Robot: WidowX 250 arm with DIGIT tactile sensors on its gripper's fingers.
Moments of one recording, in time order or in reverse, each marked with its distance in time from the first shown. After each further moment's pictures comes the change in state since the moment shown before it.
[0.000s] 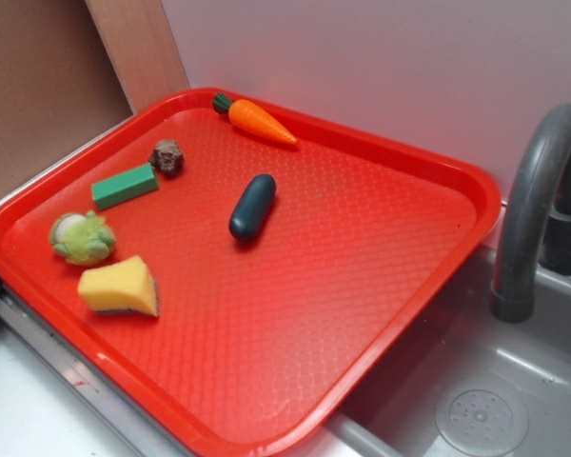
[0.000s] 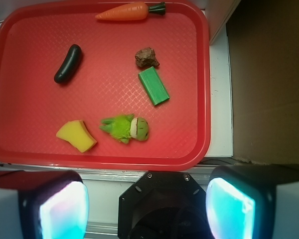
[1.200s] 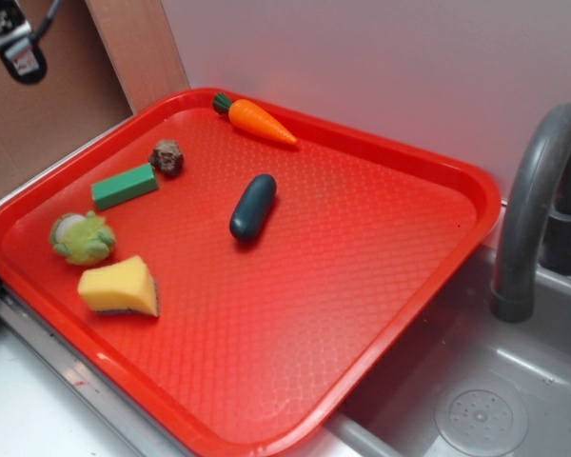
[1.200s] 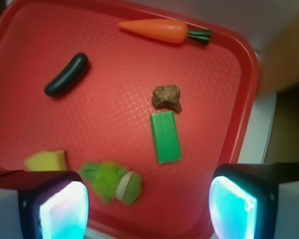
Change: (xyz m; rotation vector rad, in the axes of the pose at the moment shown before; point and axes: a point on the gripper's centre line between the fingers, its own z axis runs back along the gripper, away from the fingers) arm 0.075 0.001 -0.078 -0.018 -0.043 -0.361
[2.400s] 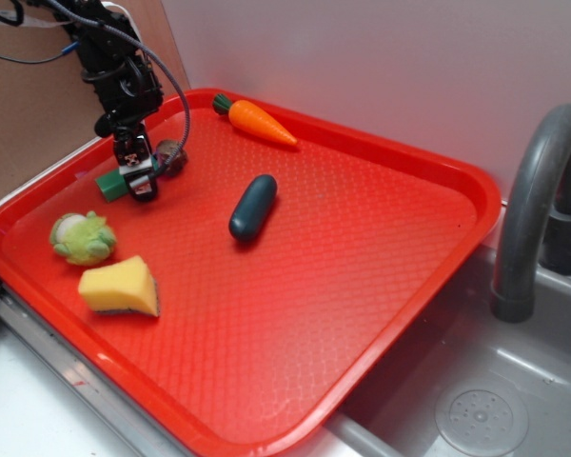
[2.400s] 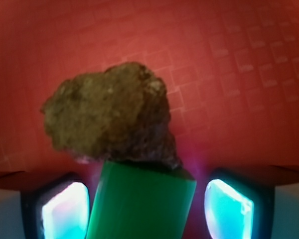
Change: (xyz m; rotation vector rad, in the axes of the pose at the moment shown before) arm 0.014 0.025 -0.164 -0.071 0.154 -0.137
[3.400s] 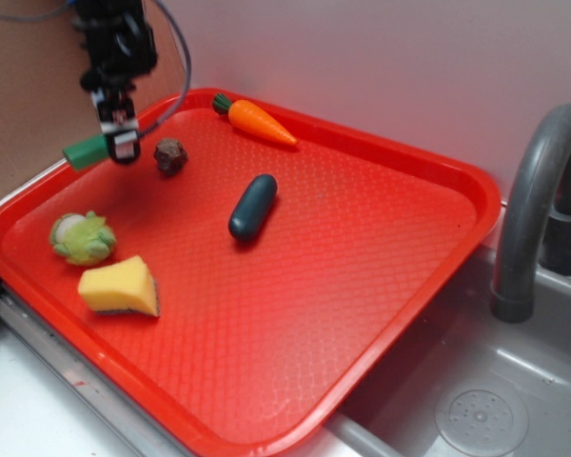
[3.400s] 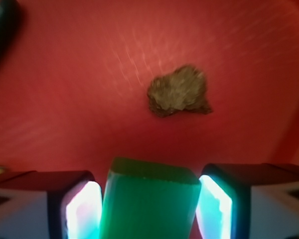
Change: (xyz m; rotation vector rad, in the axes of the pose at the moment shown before) arm 0.013 -0.045 0.096 0.019 0.153 0.095
